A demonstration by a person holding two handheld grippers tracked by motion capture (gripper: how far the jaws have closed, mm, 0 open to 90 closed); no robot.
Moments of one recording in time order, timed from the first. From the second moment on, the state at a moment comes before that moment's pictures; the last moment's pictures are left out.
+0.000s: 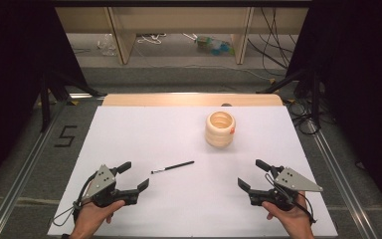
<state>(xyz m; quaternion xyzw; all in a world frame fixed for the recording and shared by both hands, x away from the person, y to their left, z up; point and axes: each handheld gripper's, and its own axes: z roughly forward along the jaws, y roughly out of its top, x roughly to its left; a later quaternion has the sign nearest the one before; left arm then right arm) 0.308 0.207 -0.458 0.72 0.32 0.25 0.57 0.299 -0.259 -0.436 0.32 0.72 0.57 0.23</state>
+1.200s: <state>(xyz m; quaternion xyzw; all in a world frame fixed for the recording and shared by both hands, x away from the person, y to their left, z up) 0.376 0.163 -0.439 0.85 0.29 0.18 0.40 0.302 -0.252 -0.441 0.31 0.73 0.57 0.21</state>
